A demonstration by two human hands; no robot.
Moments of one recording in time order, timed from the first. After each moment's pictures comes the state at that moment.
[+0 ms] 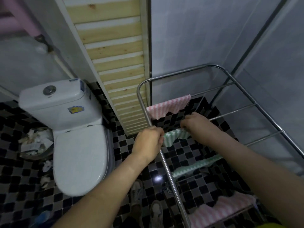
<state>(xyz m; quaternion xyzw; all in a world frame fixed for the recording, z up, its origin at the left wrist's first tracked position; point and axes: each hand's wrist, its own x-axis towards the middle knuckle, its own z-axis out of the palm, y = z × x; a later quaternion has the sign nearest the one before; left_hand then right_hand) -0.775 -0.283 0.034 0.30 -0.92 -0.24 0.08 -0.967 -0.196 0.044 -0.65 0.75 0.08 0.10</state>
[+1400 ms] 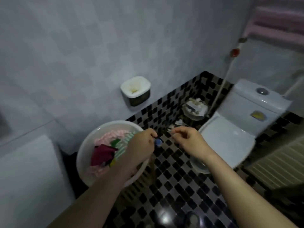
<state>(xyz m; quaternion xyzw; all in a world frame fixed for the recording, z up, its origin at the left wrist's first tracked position) -0.150 -0.110 0.089 0.78 -0.53 -0.24 0.22 -0.321 -0.202 0.092 -0.74 0.45 -0.15 0.47</state>
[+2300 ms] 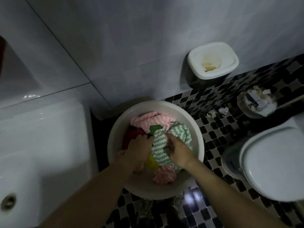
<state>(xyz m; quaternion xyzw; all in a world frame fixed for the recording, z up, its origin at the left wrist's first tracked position) 0.047 -0.065 -0.105 0.83 -0.44 -0.34 -0.08 -0.093 -0.186 -0.102 -0.83 0.32 0.15 0.44</state>
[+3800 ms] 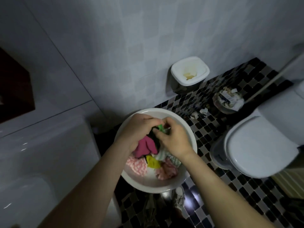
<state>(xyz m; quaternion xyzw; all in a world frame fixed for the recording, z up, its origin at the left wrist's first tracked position) 0.062 -0.070 0.067 0.71 -0.23 -0.47 0.48 -0.060 -0.134 0.039 -0.79 0.39 -0.16 0.45</state>
